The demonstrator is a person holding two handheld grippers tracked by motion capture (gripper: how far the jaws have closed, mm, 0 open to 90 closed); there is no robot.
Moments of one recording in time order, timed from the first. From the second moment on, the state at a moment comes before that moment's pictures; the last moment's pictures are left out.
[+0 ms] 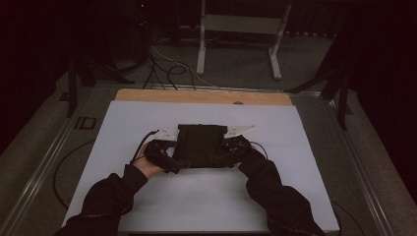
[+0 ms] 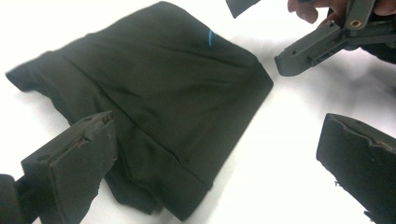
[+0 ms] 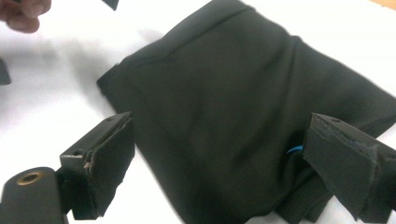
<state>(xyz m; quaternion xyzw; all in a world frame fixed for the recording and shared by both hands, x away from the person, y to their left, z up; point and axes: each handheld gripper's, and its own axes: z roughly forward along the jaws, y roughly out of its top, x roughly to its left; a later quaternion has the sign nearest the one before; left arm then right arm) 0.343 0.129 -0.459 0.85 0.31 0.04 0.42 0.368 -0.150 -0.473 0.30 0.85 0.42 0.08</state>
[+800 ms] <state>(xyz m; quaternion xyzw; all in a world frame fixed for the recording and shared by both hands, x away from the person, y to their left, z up) 0.290 0.130 -0.477 0.86 0.27 0.05 0.43 0.317 -0.160 -0.497 0.25 0.88 0.39 0.08</state>
